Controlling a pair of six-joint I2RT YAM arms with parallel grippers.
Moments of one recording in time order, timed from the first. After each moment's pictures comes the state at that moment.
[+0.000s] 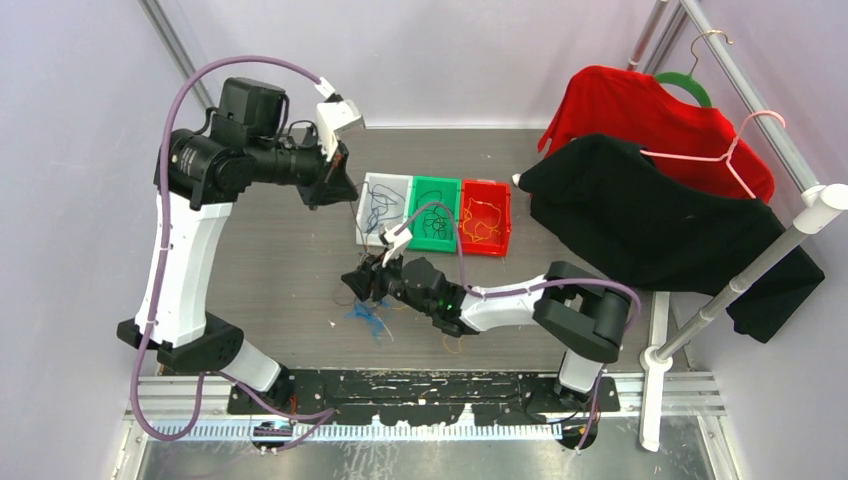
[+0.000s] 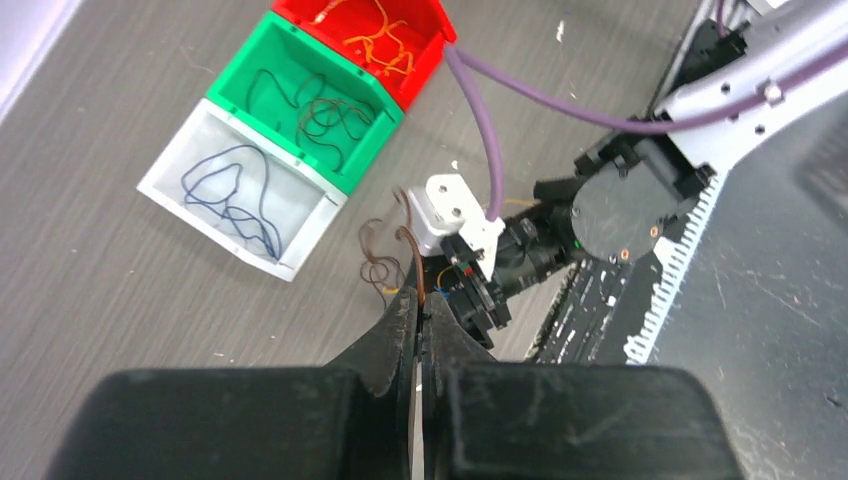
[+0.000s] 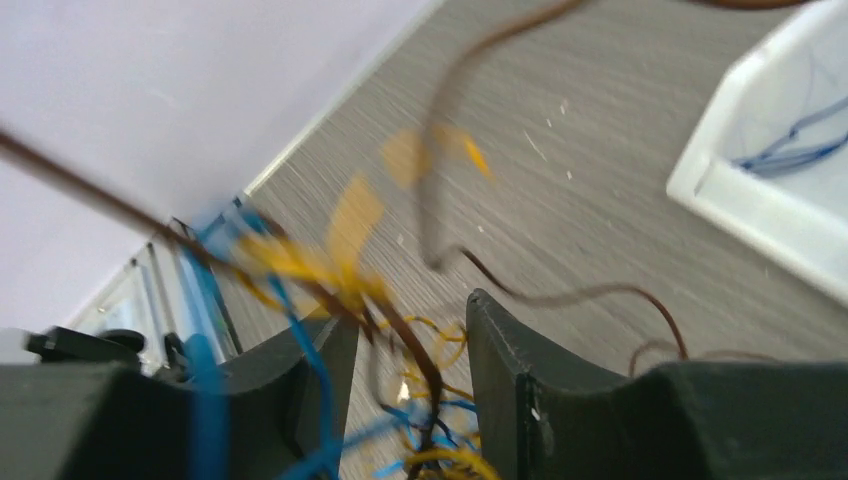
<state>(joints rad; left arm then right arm) -0.47 1.53 2.28 -1.48 0.56 0.38 1.13 1.70 0.81 0.82 0.16 0.49</state>
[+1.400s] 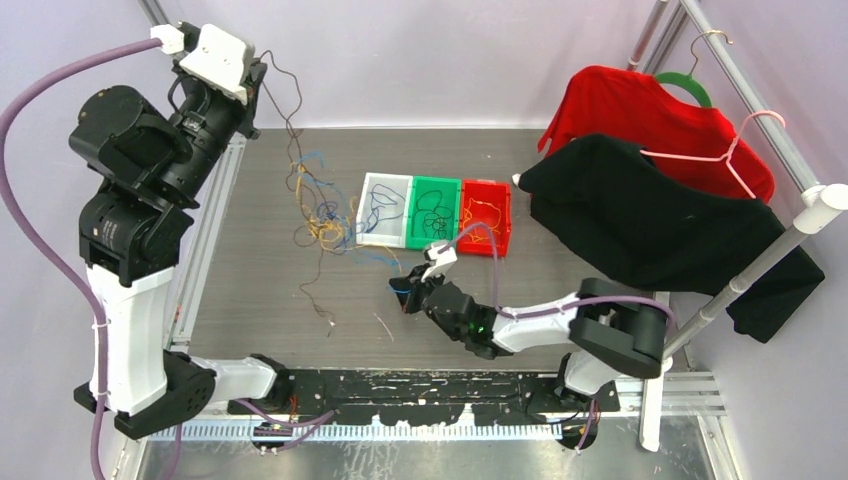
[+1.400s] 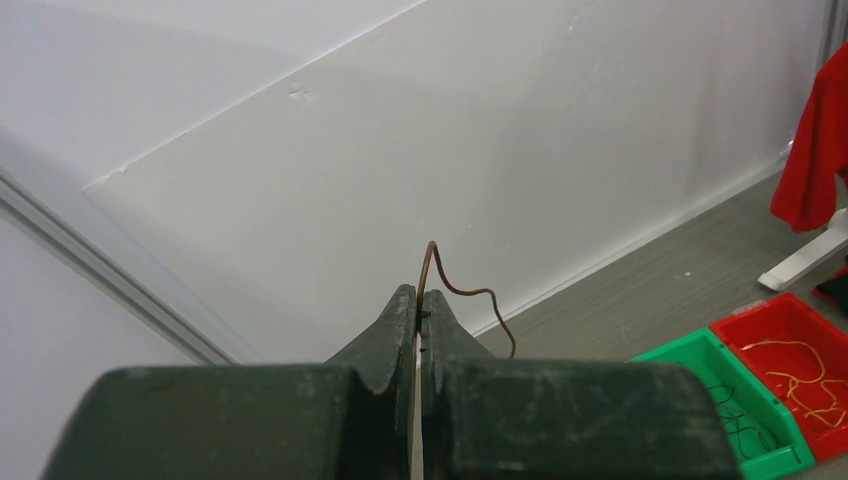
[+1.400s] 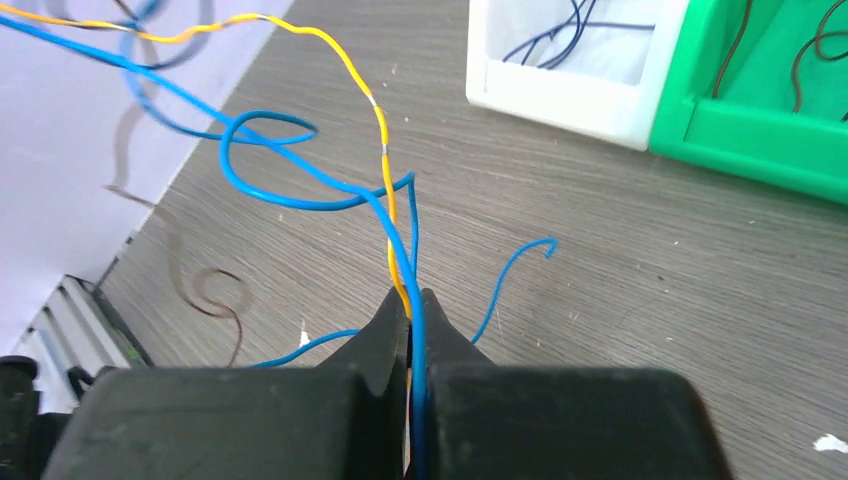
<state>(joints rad) -0.47 1.27 2.18 -0.70 -0.07 0.42 1.18 1.56 0.53 0.83 0.49 0.59</state>
